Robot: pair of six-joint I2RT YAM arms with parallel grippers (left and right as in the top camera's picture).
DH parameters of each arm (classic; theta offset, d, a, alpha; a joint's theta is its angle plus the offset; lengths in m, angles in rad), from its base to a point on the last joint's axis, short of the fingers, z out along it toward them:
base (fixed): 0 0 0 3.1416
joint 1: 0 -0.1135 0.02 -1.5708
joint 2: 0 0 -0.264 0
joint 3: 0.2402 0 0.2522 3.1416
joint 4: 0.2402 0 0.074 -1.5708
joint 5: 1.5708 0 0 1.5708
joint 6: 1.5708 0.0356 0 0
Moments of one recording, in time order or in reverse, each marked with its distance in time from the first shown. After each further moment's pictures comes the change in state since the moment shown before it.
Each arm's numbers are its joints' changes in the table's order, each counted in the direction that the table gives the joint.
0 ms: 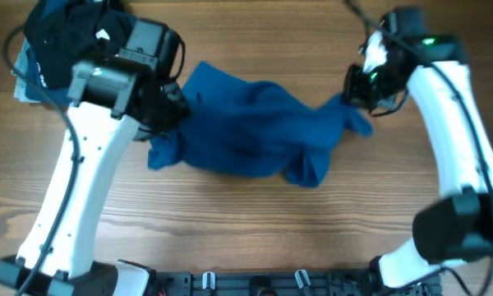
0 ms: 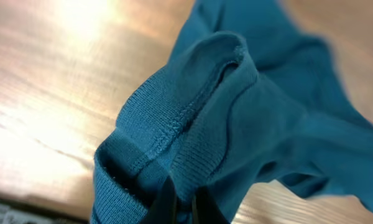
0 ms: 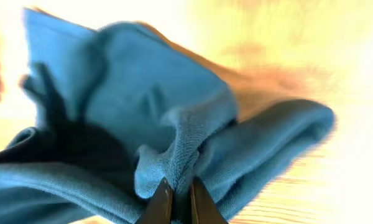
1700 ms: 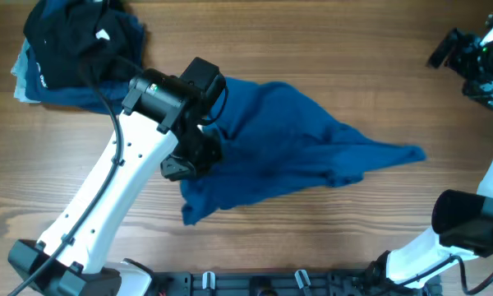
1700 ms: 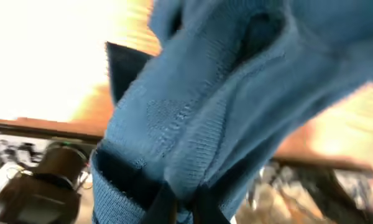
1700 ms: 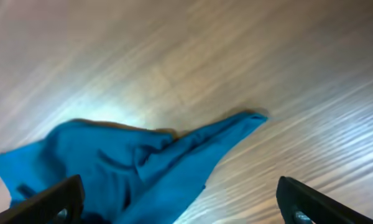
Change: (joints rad) left arm 0.192 -0.006 -0.183 0.144 0.189 -0.029; right arm 0.356 -0.104 0.419 0.320 0.200 0.053
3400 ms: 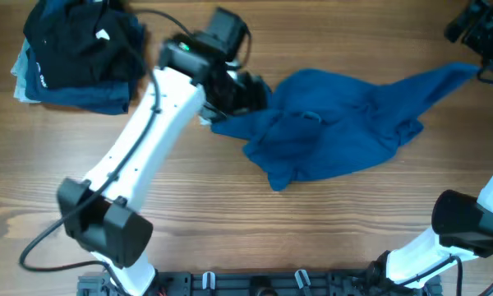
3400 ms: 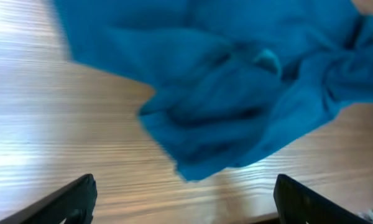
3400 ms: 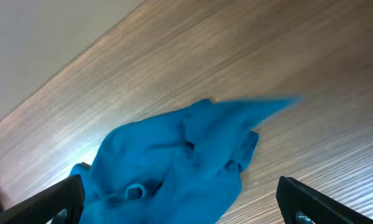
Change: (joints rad) left arm -0.012 -0.279 0.162 -0.433 0.132 0.105; right arm 0.000 0.001 0.209 -0.068 -0.007 -0.011
